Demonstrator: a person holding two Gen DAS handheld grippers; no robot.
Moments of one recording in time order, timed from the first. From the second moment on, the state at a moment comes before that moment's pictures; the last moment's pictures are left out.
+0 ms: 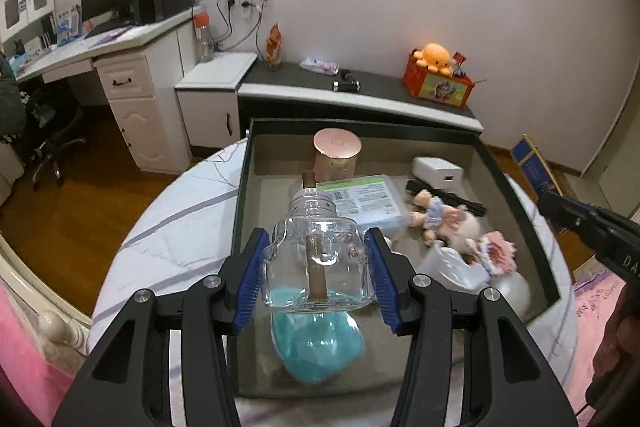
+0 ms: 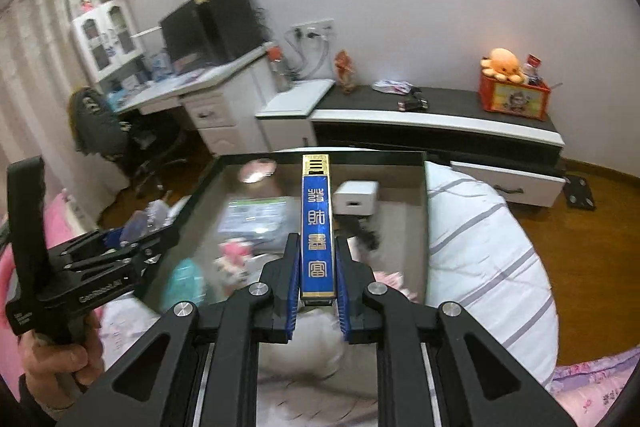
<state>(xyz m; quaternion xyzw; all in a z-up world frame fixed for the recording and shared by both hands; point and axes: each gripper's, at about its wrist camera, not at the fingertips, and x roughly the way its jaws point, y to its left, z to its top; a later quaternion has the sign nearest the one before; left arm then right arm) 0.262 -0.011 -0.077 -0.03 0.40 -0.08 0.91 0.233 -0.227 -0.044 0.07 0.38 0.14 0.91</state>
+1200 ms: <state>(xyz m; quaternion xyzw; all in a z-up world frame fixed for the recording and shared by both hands) 0.239 -0.010 -0.054 0.01 0.37 -0.05 0.93 0.253 -0.216 -0.056 0.03 0.39 0.06 0.92</state>
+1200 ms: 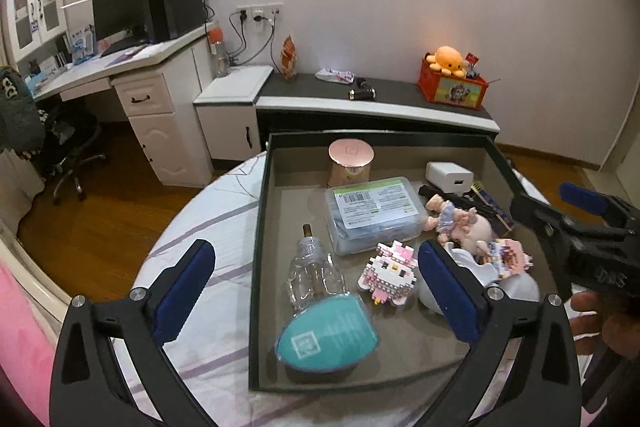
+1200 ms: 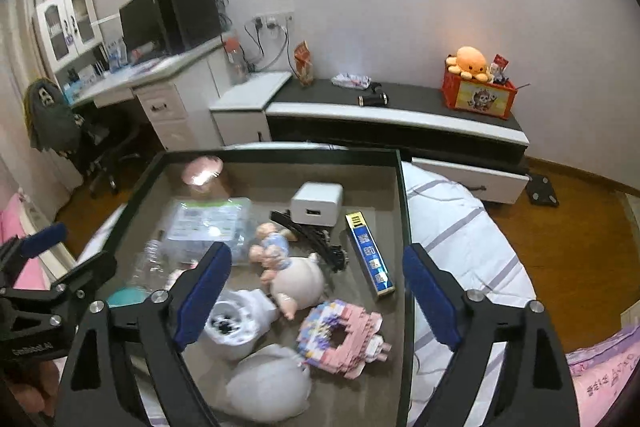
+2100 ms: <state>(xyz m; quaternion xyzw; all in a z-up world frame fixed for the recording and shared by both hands) 0.024 0.004 0.055 -0.01 0.29 -0.02 0.96 0.041 -0.187 0.061 0.04 0.27 0.07 0.96</state>
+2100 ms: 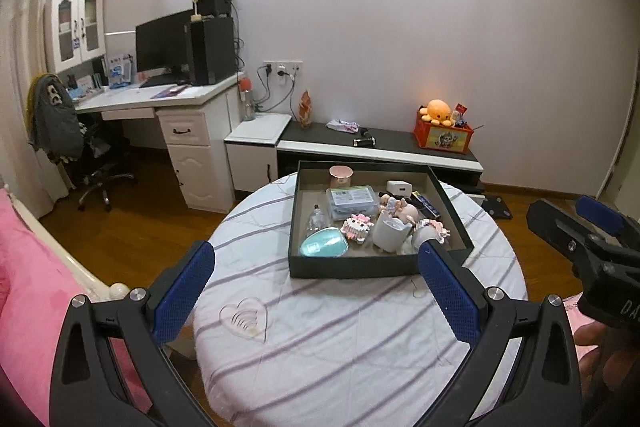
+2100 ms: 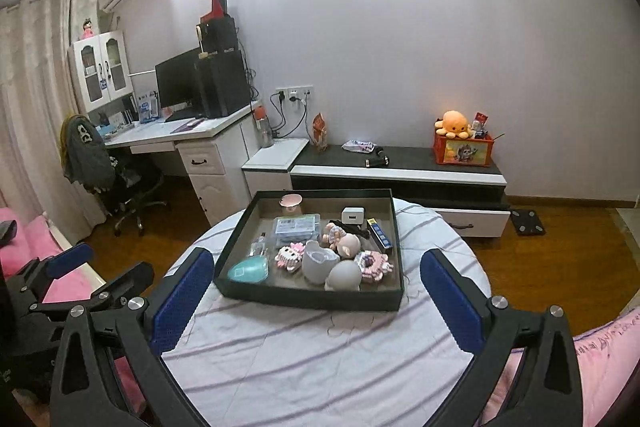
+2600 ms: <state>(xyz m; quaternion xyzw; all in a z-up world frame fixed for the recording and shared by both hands) -0.087 0.007 0.082 -0.01 0.21 0.00 0.98 -0.071 -0.196 0.071 0.05 0.23 0.03 0.97</state>
